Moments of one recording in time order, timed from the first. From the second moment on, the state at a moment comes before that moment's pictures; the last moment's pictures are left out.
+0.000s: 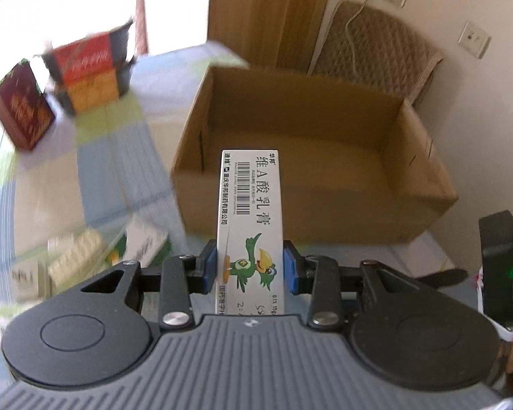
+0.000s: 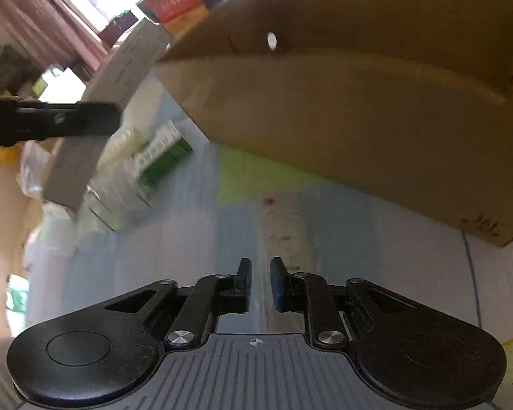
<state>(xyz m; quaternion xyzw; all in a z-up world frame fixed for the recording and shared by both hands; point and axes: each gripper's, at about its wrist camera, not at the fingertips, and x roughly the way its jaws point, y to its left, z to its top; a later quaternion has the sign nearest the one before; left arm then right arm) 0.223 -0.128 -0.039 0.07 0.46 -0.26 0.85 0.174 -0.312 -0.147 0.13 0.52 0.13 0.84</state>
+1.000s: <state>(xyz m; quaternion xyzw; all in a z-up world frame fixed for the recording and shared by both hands) 0.206 -0.094 -0.061 0.06 0.49 -0.25 0.84 0.141 -0.303 -0.127 0.18 0.55 0.15 0.80</state>
